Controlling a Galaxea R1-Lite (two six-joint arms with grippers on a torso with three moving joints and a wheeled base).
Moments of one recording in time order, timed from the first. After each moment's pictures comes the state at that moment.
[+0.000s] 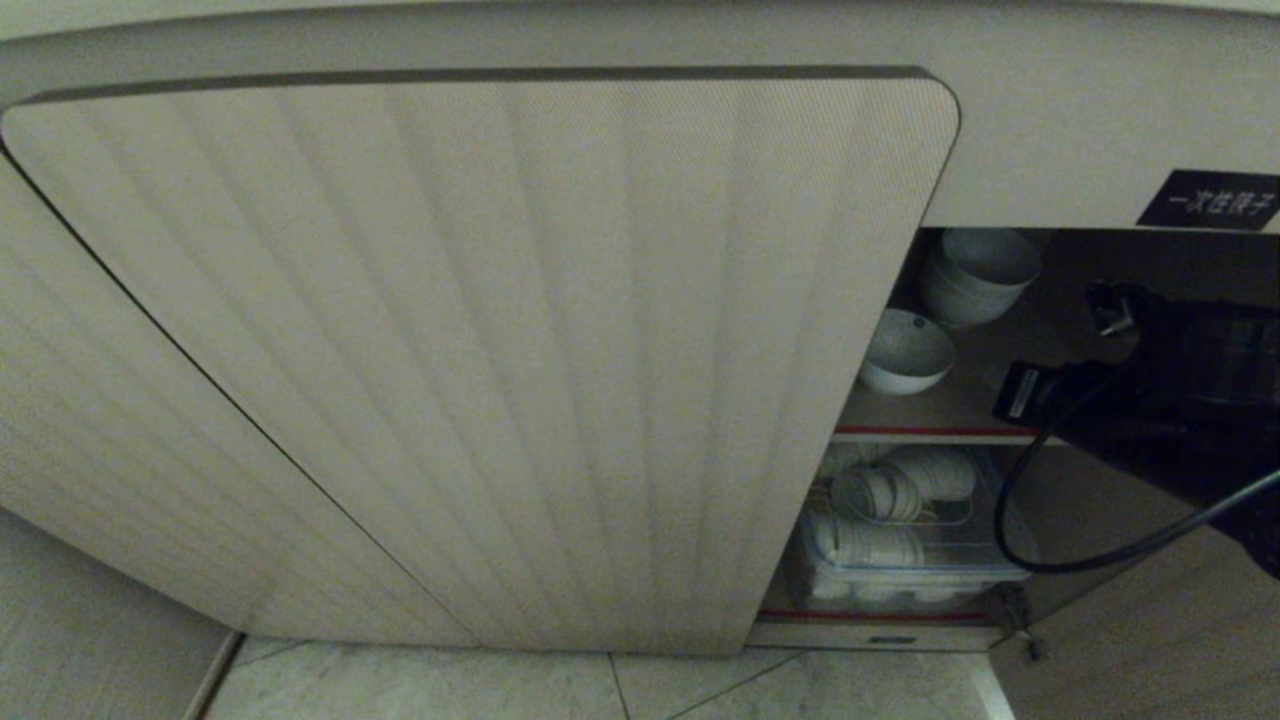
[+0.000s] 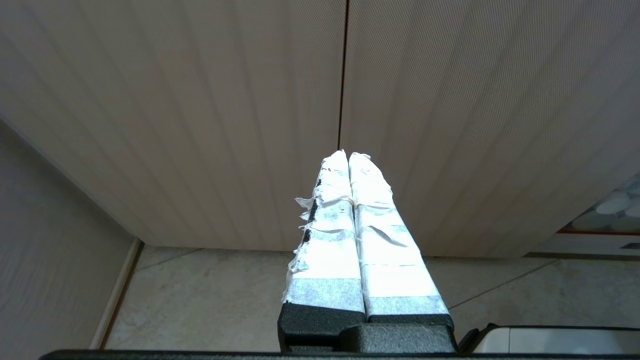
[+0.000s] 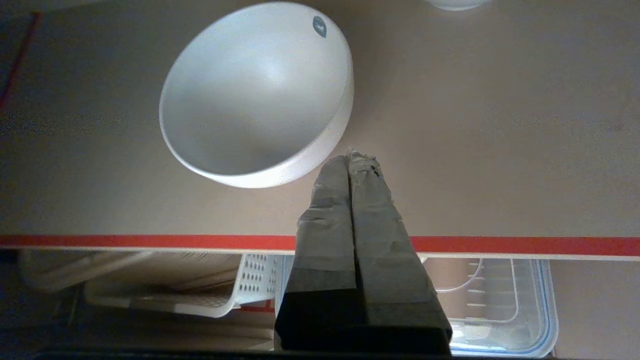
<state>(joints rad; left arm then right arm) 0.00 0.00 0.00 0.00 0.00 -0.02 0.07 1.73 -0.69 -0.85 0.04 0.22</state>
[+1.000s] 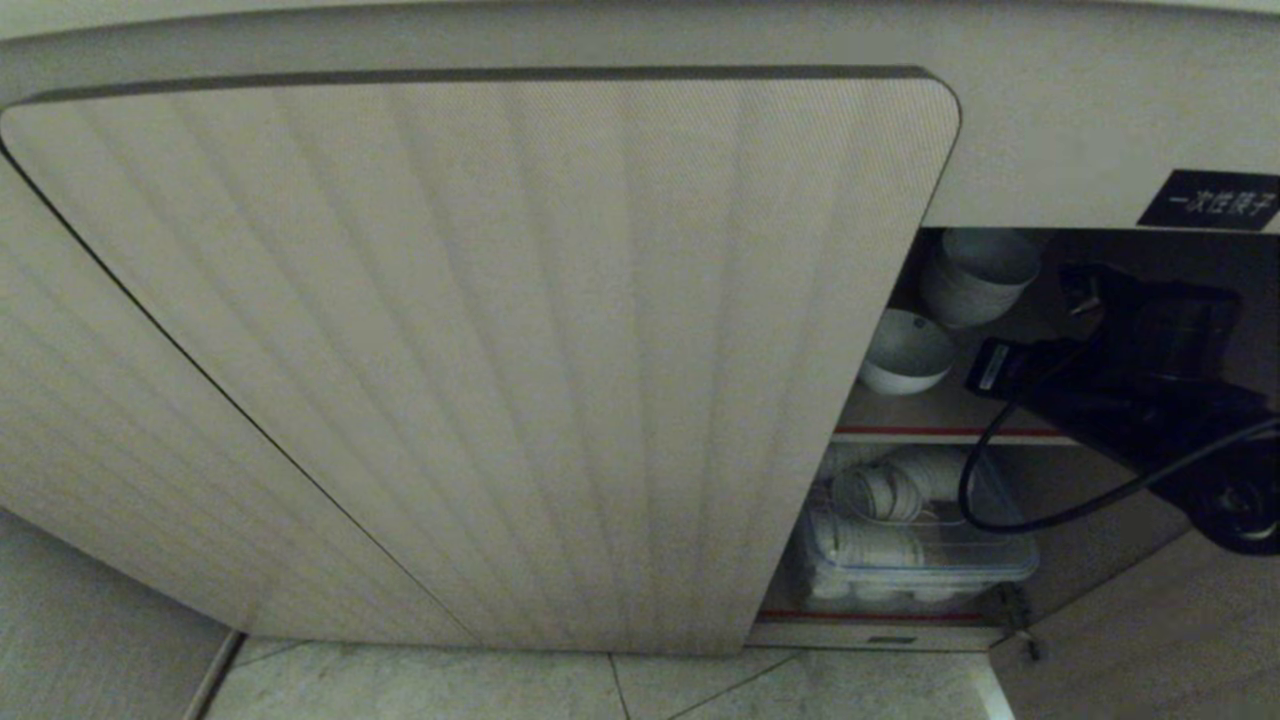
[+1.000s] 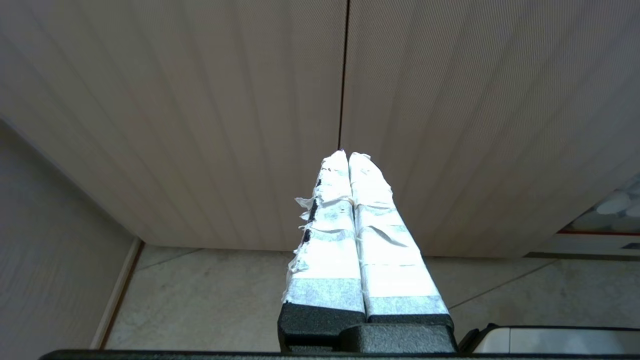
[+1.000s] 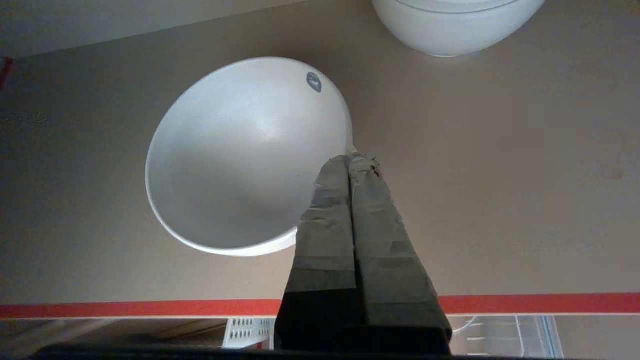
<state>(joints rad) 0.00 0.00 0.00 0.00 0.00 -0.02 0.10 1.80 -0.80 -0.88 -0.07 0.23</state>
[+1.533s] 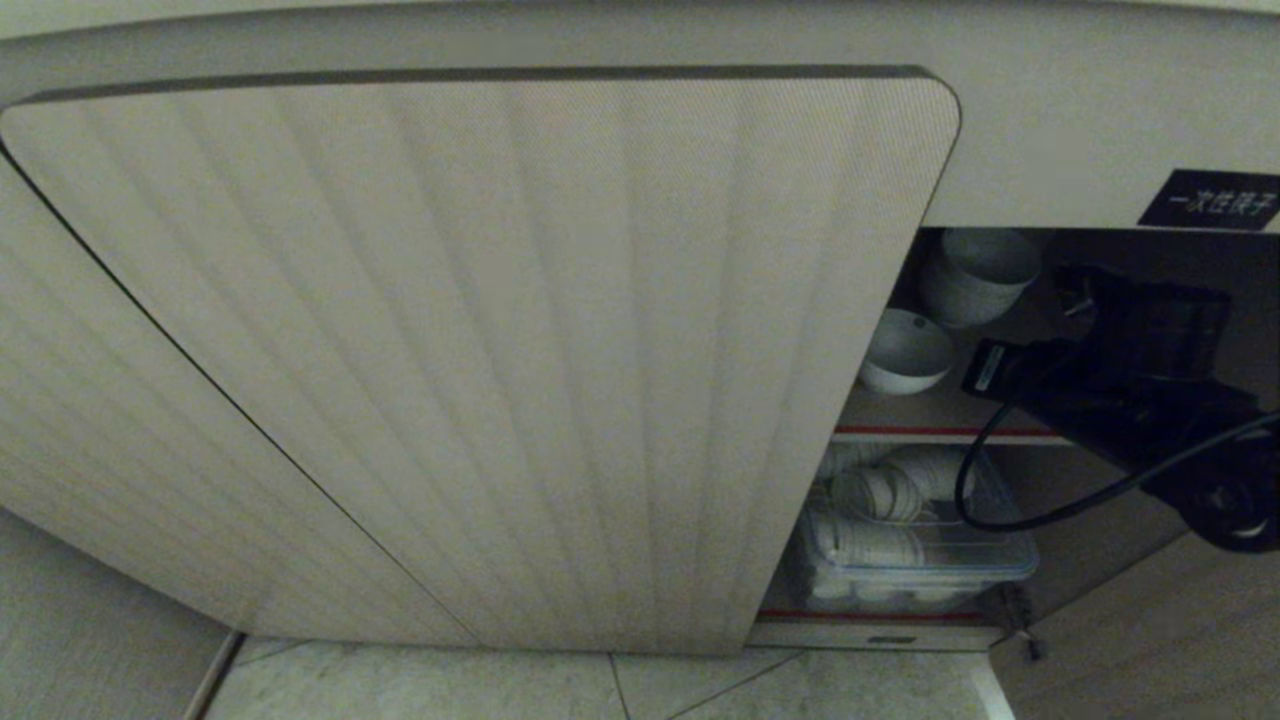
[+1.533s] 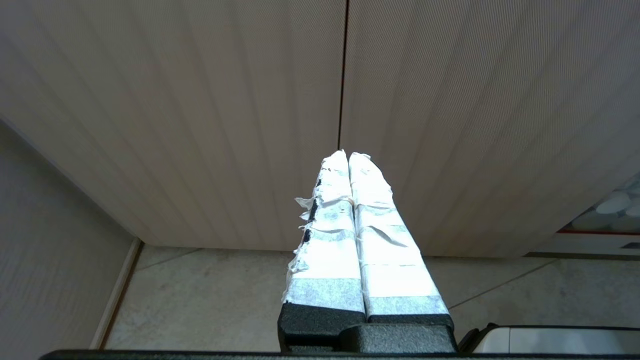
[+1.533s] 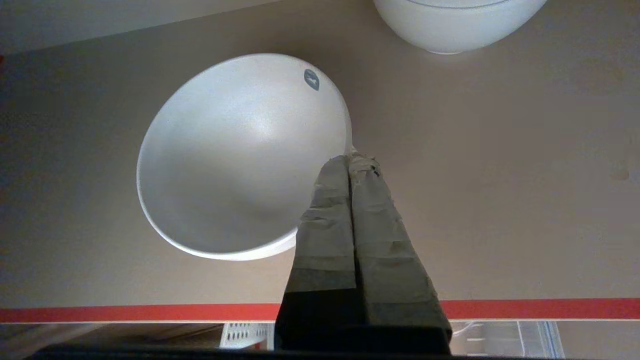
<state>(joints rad) 0.00 0.00 0.00 0.00 0.00 -0.02 0.10 1.82 -0.81 -0.88 -0.07 0.22</state>
